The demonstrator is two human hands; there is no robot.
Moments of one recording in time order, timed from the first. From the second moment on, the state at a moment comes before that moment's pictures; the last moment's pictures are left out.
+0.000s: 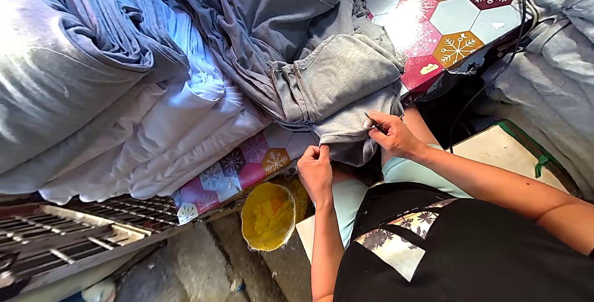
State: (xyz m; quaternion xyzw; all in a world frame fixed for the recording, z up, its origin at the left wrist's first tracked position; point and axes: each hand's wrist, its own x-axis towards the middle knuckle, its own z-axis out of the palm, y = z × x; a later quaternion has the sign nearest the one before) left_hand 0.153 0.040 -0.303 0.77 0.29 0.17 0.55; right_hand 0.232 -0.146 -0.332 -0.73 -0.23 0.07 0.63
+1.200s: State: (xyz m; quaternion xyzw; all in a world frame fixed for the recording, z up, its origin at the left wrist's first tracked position) left_hand 0.128 0.003 -0.271 0.30 0.36 0.10 0.88; right_hand 0.209 -0.144 -0.313 -0.82 -0.37 -0.07 0.43
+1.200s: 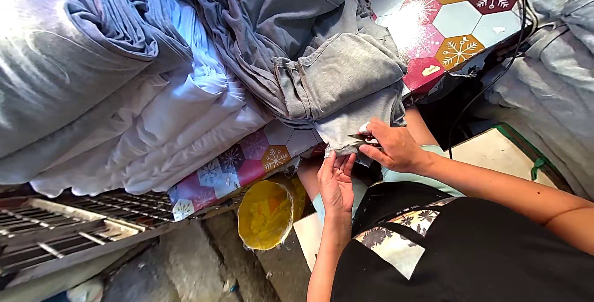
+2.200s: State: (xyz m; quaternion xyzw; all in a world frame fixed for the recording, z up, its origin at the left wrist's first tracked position) left_hand 0.129 -0.003 -0.269 0.33 0.37 0.06 0.87; right_hand 0.198 -0.135 -0.323 -0.82 -0.34 -0.15 0.44
